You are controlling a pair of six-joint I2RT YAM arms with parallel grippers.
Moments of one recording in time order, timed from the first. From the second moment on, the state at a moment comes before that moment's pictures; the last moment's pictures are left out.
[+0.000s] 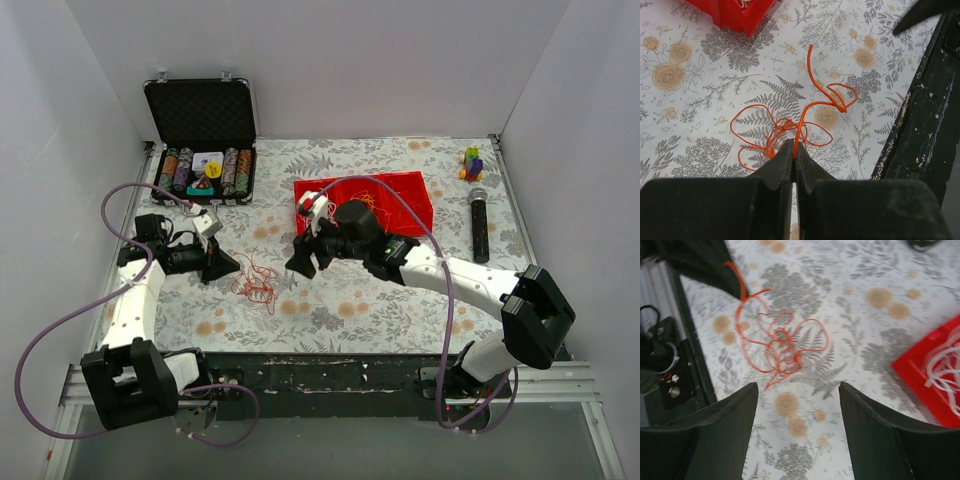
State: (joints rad) left arm 0.22 1.14 0.82 -0.84 1.10 0.84; right arm 0.87 1.47 1.05 0.03 -0.31 0.14
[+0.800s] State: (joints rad) left arm 0.21 1.00 1.25 -0.55 1.36 0.20; right arm 1.02 1.48 1.00 0.28 -0.15 0.13
